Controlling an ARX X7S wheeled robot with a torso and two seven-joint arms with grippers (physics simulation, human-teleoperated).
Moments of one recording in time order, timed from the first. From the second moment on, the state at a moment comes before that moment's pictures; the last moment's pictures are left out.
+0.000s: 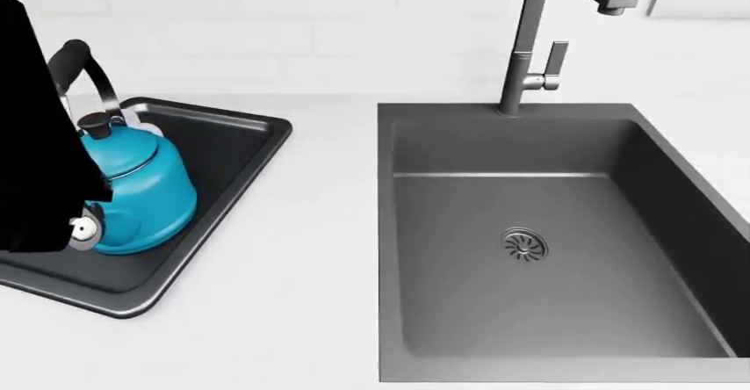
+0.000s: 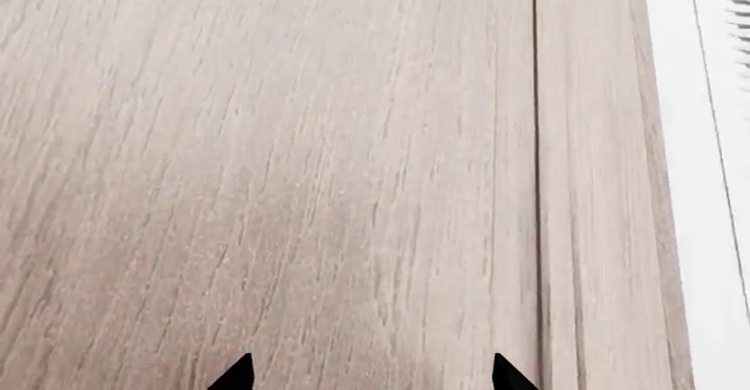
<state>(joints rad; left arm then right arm) -1.24 -1.46 1.33 0.94 -0.89 0.47 -1.07 2.19 0.30 -0.75 0.35 1.06 0.80 0.64</state>
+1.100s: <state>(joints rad) -1.22 -1.49 1.32 0.94 -0.89 0.51 -1.07 2.15 0.29 -0.95 0.20 1.02 0.99 0.80</state>
